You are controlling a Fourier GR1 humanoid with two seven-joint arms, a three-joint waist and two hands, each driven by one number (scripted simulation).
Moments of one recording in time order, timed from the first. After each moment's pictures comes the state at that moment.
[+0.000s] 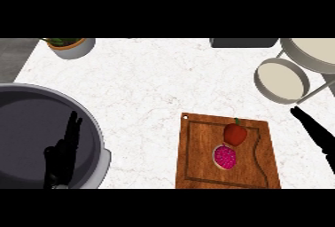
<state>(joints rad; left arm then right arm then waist) 0.10 0.28 -0.20 -1.52 0.07 0.33 0.04 0.11 -0.84 0.27 -2.23 0.21 -0.09 0.69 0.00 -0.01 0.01</state>
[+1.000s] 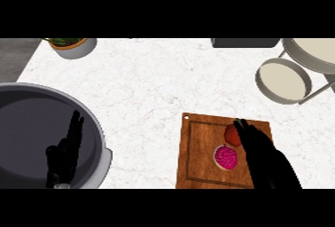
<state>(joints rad) 0.09 0.25 -0.18 -1.50 0.06 0.29 0.02 -0.11 -0.54 0.68 -2.05 0.66 0.07 1.05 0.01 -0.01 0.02</state>
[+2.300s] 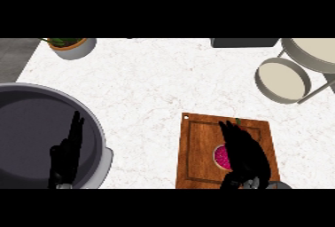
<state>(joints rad) 0.09 0.22 -0.17 -1.51 0.01 0.29 0.05 -0.18 -0.36 0.64 -1.78 0.63 0.25 1.05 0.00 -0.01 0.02</state>
